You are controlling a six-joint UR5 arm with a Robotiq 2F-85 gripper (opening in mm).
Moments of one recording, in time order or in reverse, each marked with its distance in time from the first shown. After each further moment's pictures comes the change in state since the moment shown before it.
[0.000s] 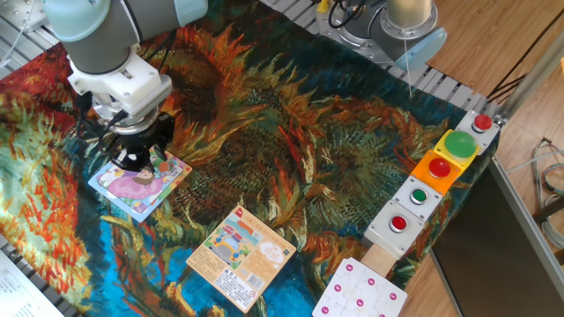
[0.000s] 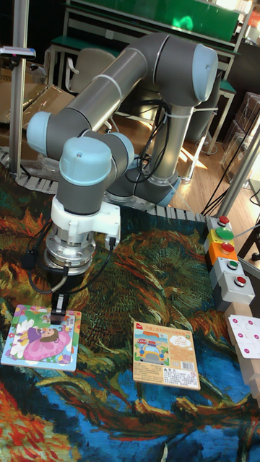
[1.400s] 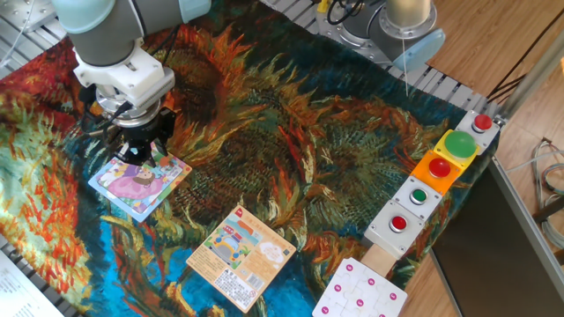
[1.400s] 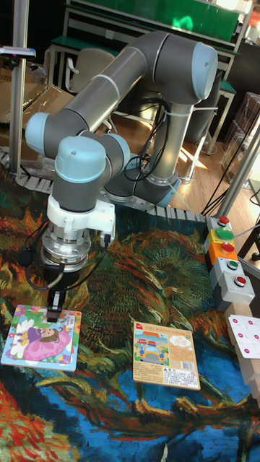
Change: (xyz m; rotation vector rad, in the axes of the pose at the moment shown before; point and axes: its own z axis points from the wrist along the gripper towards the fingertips) arm 0.004 0.008 0.007 0.016 -0.007 0.000
